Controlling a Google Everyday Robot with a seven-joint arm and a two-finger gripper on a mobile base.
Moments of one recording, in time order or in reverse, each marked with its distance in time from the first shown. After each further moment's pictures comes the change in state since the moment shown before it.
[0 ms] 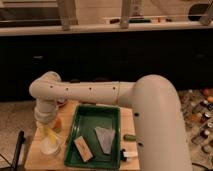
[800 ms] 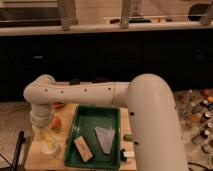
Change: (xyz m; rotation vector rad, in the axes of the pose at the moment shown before) arm 0.001 -0.016 0.013 -0.004 -0.023 0.001
